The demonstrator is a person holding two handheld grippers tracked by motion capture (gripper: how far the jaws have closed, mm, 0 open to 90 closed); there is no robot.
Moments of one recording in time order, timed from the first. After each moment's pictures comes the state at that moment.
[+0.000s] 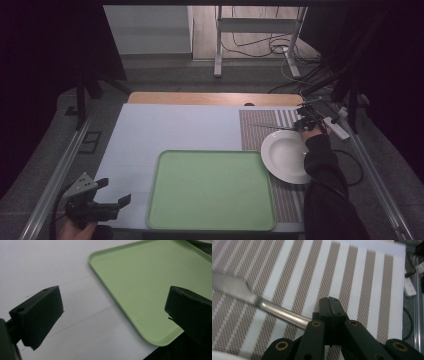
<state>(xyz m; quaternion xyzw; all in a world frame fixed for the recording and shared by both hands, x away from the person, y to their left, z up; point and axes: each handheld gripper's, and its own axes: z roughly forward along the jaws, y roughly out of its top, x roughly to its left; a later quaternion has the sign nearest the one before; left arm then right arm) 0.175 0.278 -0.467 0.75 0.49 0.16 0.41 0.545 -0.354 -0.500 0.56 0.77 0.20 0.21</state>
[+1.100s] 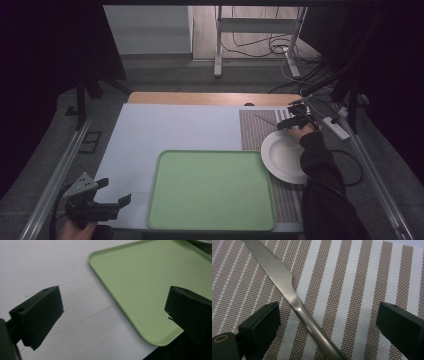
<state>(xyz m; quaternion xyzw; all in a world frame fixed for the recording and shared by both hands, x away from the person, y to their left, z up) 0.176 0.278 -0.467 0.76 0.49 0.16 0.41 0.551 -0.323 -0.500 0.58 0.78 0.18 0.17</state>
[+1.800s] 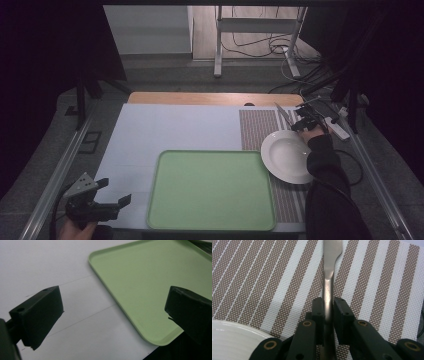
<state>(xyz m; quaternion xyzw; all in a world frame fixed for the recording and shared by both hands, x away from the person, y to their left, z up) 0.176 0.278 -0.467 0.76 0.49 0.16 0.41 0.542 -0.352 -0.494 0.54 0.81 0.19 0.16</state>
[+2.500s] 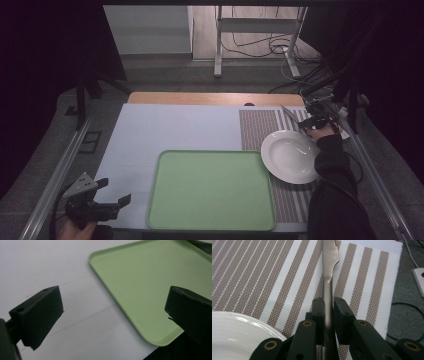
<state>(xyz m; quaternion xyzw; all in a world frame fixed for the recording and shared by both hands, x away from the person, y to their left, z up) 0.176 0.278 -0.467 0.75 0.49 0.16 0.41 0.534 -0.377 -0.474 0.55 0.79 0.23 0.16</state>
